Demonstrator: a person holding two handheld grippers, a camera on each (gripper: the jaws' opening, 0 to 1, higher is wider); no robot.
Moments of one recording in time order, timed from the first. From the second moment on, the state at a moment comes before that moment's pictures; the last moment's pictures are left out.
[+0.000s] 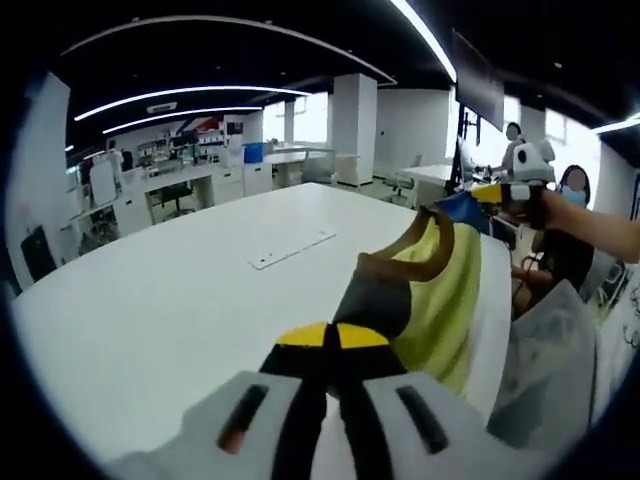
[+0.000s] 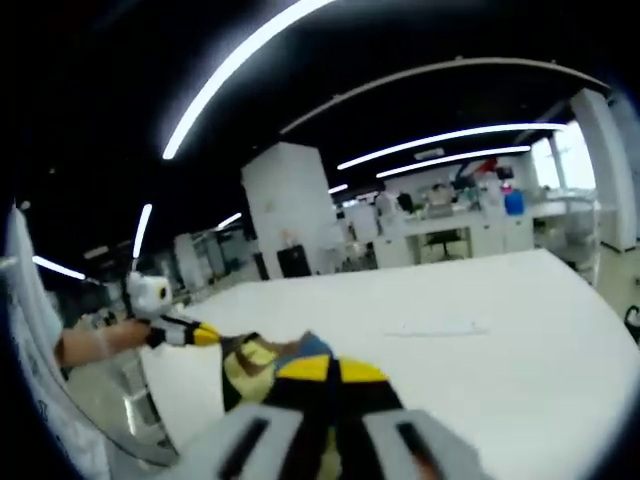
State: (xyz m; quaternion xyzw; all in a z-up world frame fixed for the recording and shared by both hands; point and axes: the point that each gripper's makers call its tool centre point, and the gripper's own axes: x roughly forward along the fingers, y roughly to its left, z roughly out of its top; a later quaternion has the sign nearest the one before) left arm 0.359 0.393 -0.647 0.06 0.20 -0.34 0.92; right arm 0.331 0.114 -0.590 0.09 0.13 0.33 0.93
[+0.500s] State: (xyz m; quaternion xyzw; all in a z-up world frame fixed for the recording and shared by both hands) left arm 0.367 0.372 -0.637 0.06 0.20 -0.31 0.93; right arm 0.369 0.109 -0.582 0.08 0.12 0.34 0.93
